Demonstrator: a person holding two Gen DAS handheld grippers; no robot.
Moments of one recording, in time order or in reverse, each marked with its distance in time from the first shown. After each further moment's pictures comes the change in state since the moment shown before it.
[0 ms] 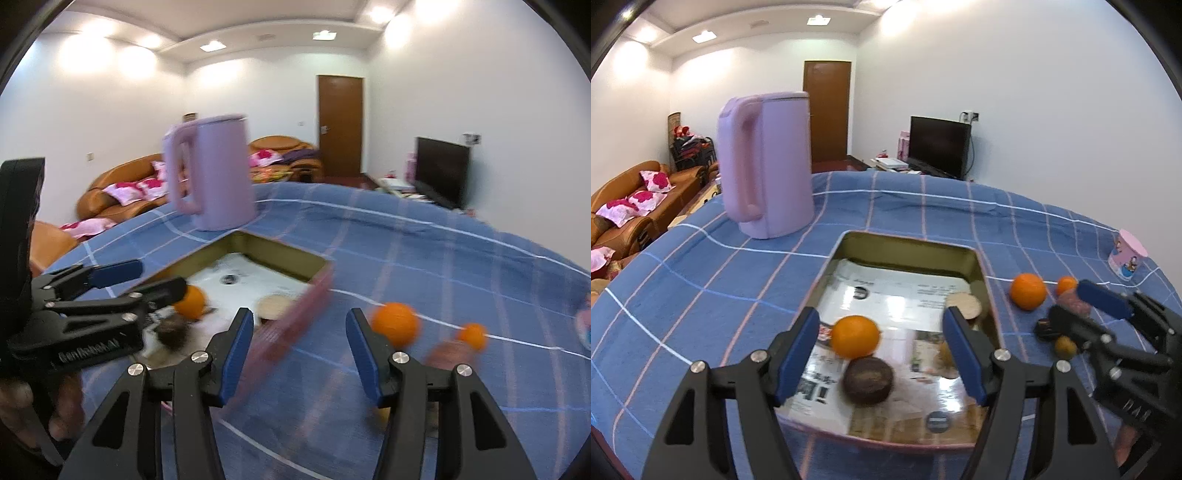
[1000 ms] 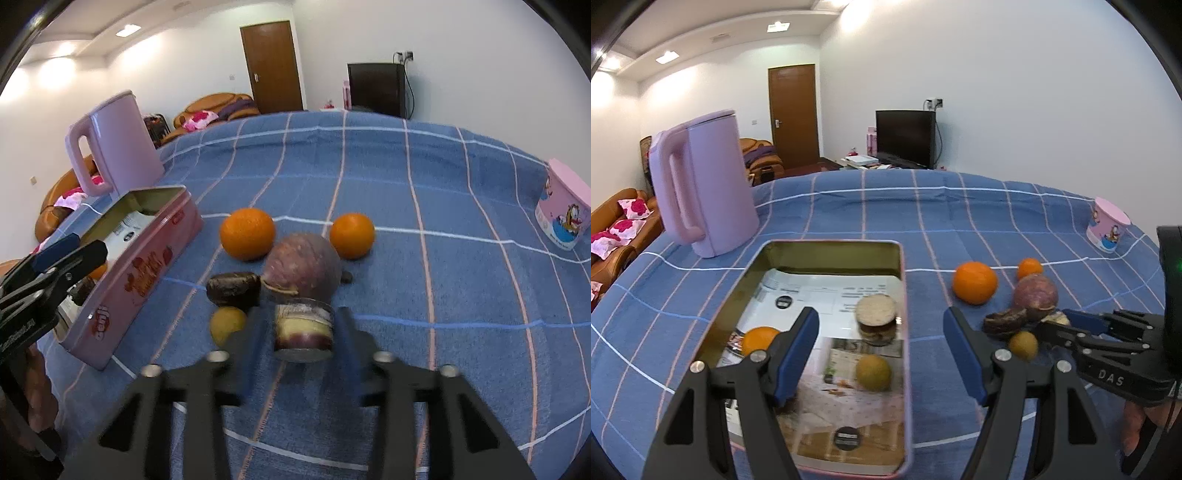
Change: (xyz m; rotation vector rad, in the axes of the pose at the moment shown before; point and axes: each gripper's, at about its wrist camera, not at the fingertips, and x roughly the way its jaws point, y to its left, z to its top) left arm 0.011 -0.072 0.001 0.124 0.018 -0.057; right arm 0.013 -0.090 -0.041 0.229 0.258 -0.073
